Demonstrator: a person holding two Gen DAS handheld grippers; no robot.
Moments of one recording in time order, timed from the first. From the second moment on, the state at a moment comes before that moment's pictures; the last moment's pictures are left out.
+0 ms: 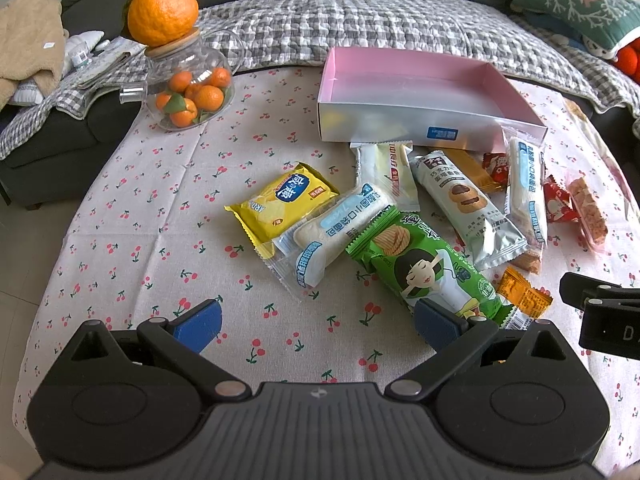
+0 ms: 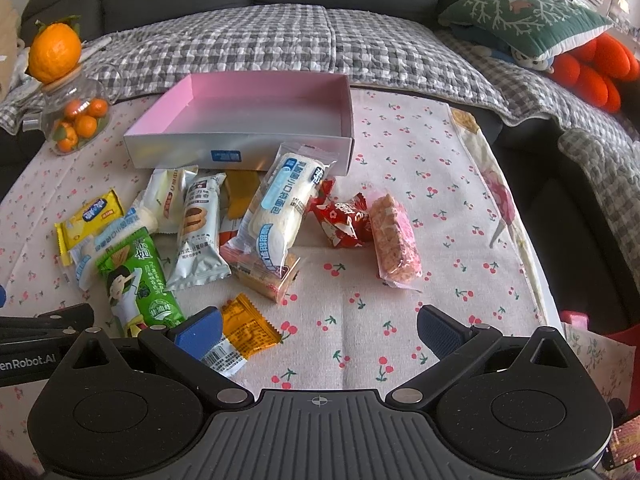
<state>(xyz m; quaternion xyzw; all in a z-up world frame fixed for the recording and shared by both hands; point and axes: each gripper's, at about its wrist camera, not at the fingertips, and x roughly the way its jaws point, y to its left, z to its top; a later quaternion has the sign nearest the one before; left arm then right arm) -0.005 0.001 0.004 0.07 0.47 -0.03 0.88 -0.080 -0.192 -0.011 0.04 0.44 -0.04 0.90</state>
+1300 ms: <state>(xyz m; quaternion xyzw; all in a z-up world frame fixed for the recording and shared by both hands) 0.046 -0.013 0.021 0.04 0.46 -0.15 0.87 -0.018 -0.228 0.002 0.16 0.47 0.02 0.87</state>
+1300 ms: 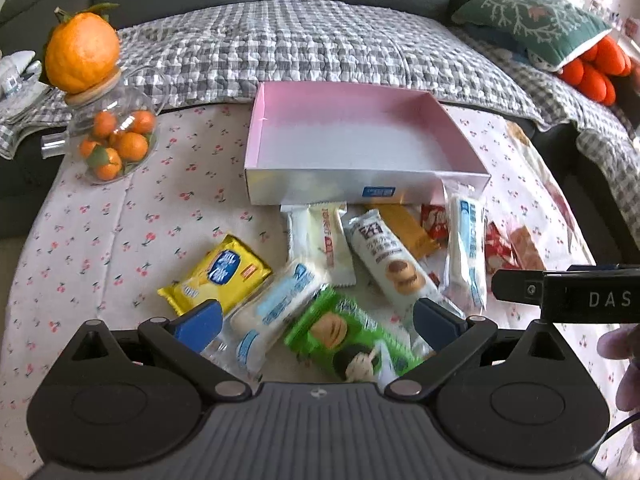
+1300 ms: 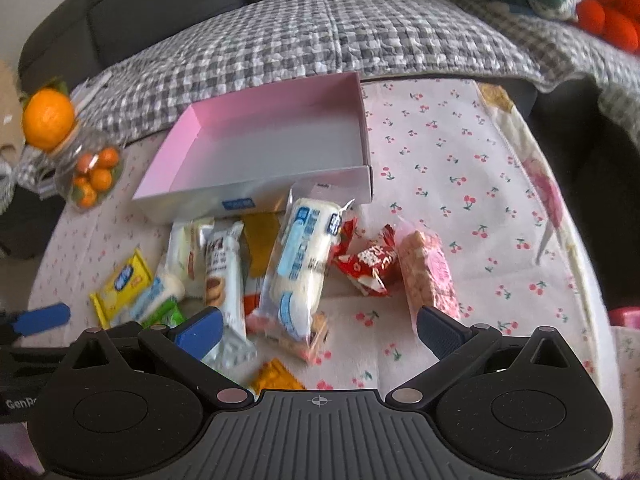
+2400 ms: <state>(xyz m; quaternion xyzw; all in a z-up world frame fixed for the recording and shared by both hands) 0.087 -0.049 -0.023 -0.05 0.53 -0.20 0.82 0.036 -0.247 -0.047 0.30 0.46 0.06 0.84</state>
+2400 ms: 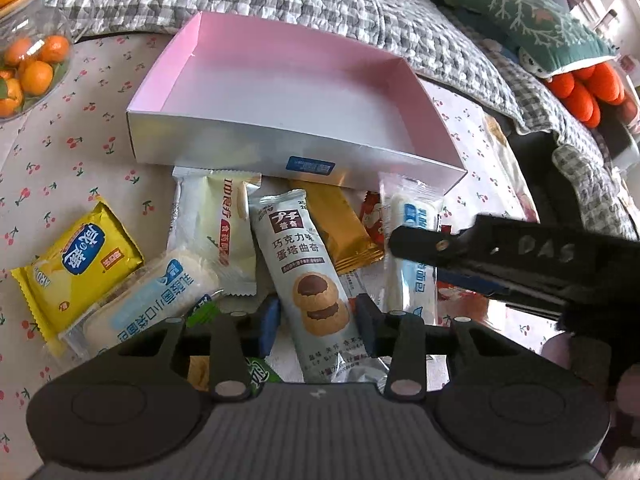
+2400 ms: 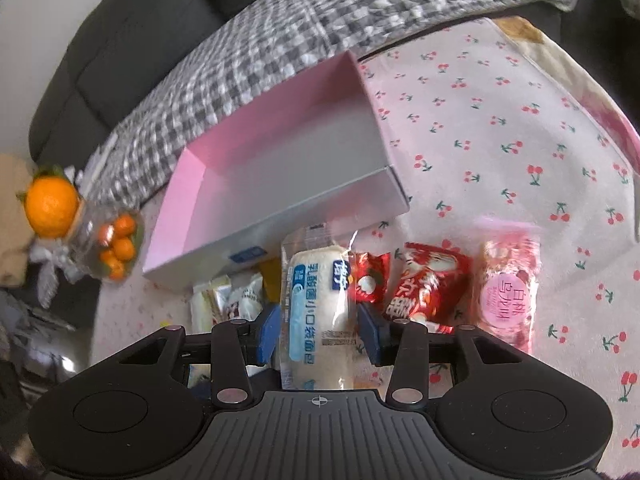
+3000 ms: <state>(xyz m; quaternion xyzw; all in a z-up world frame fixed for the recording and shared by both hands) 0.084 -0.044 -0.014 -0.05 0.52 -0.19 0.83 0.031 -0.220 -0.030 0.25 0.45 0.05 0.86</state>
